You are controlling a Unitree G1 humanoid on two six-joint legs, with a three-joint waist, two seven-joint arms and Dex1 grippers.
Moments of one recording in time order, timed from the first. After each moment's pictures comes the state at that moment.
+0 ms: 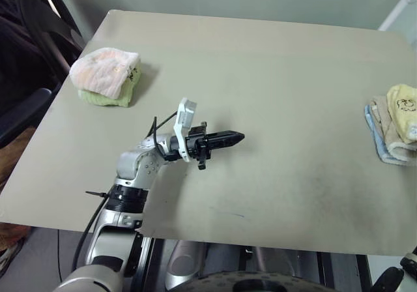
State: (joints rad) left arm -0.48 0.32 -0.06 0.10 -0.71 0.65 -1.20; right arm -0.13 -0.54 -0.83 -0.03 1.49 0.54 -0.34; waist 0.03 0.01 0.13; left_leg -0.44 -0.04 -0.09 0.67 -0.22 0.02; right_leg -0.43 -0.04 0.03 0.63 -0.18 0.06
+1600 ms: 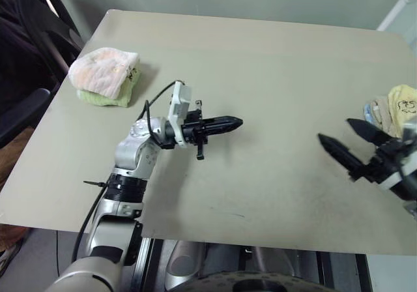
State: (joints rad) left arm -0.55 0.38 -0.06 0.17 -0.53 0.26 -1.31; right arm 0.26 -0.86 -0.45 -0.76 0.98 0.61 0.39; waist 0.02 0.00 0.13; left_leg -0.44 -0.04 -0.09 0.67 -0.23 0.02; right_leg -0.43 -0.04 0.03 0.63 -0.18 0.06
